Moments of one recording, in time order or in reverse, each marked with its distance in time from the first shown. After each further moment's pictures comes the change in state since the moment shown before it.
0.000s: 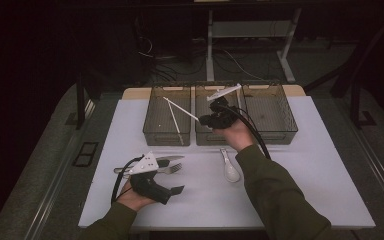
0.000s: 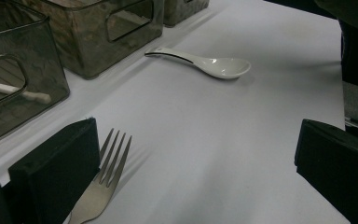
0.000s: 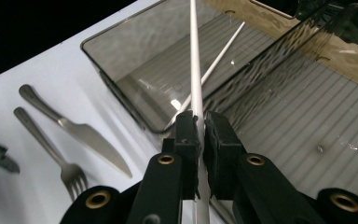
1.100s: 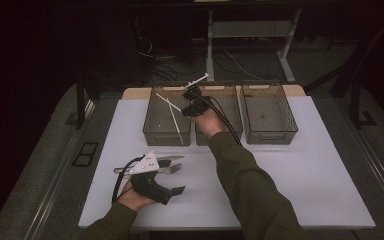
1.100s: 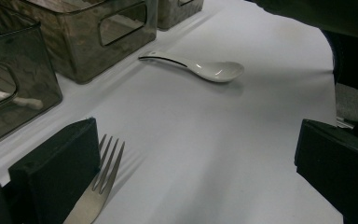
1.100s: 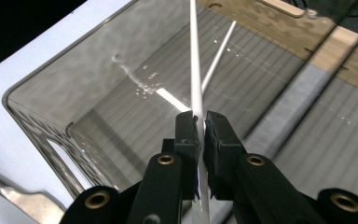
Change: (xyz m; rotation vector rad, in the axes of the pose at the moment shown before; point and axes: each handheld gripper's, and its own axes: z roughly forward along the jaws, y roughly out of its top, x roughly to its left) left arm -0.002 0.001 0.001 -0.011 -0.023 -0.002; right arm 0.002 0.051 0.081 0.113 -0.093 0.083
